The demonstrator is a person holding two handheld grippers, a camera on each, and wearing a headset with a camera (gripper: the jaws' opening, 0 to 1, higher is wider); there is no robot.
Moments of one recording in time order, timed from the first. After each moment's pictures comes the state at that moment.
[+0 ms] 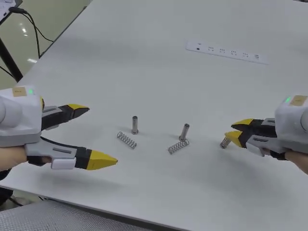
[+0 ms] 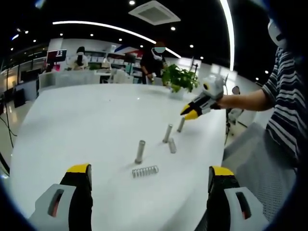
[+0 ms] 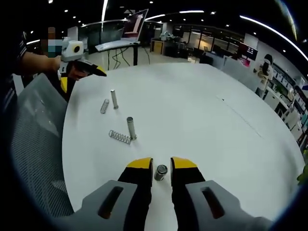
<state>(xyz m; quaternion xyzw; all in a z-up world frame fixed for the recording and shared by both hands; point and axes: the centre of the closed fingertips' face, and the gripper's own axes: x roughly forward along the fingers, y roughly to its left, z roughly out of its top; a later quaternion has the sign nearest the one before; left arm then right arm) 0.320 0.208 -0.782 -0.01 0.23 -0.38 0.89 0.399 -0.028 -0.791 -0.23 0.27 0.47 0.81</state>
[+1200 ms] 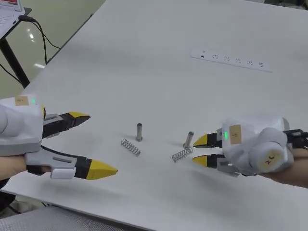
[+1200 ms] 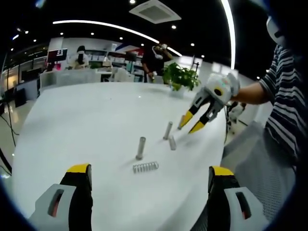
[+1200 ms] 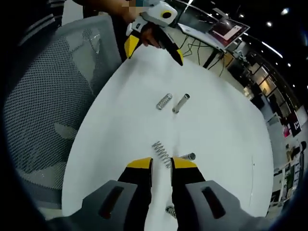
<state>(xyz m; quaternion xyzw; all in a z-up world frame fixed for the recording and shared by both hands) 0.312 0.215 -0.782 0.00 0.24 -0.38 0.89 0.338 0.054 -0.816 -0.47 0.17 0.63 0.59</state>
